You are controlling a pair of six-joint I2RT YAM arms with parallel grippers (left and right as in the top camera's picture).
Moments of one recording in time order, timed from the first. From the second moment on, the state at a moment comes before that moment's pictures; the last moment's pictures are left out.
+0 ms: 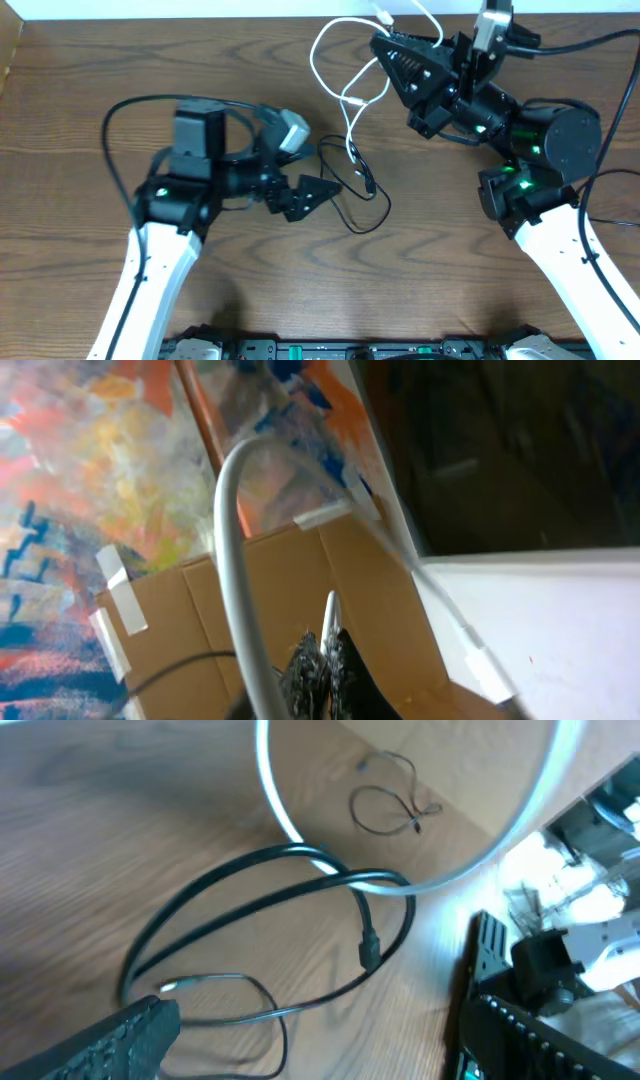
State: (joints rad) left arm -0.20 1.22 1.07 -0.64 0.98 0.24; right arm 0.39 1.29 1.13 0.78 -0.69 0.79
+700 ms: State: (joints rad) left arm -0.25 1.36 1.07 -0.28 0.76 0.00; right arm 0.39 1.29 1.14 0.83 -0.74 0.87
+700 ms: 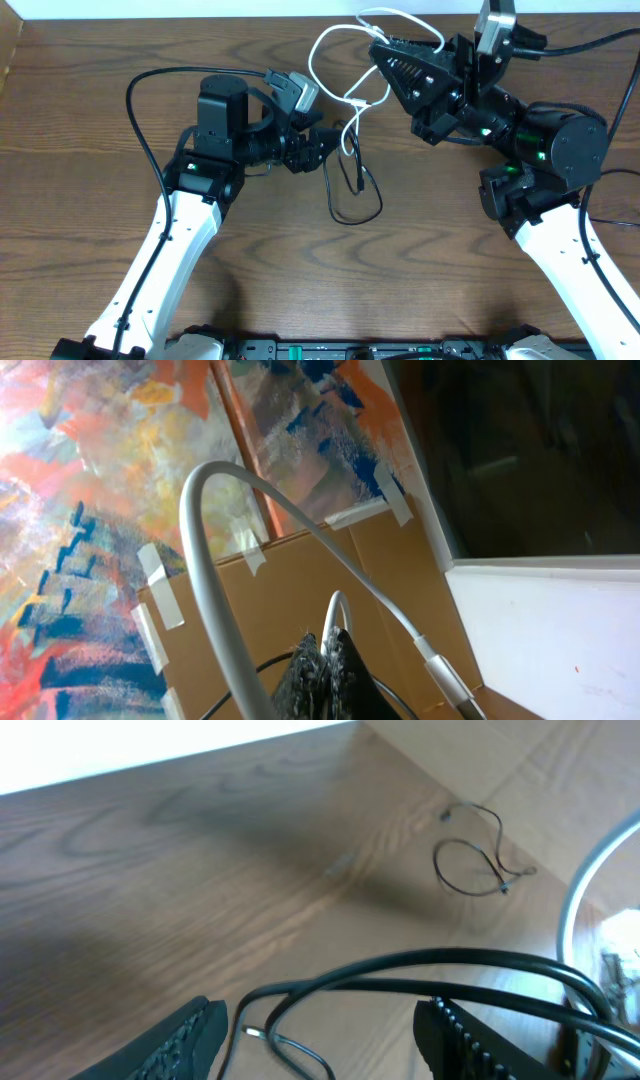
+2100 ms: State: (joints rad) left arm -0.41 1.42 1.07 -0.41 0.60 -0.10; right arm 0.41 1.29 1.14 0.84 -0.76 0.89
